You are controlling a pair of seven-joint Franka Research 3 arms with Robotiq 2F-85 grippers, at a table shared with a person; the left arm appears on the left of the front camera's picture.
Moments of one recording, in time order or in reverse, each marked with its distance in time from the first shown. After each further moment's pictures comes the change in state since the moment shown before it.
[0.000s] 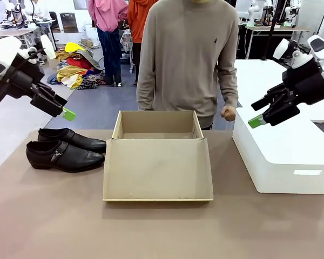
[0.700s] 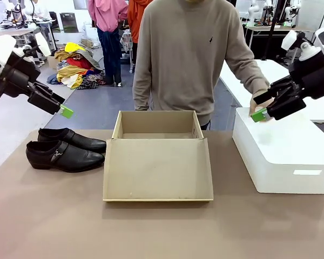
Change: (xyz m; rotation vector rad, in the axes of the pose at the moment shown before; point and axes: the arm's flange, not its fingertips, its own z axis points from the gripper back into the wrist) left arm -0.005 0.007 0.004 0.003 -0.026 0.026; right arm 0.008 0.003 0.015 0.000 -0.040 0.020
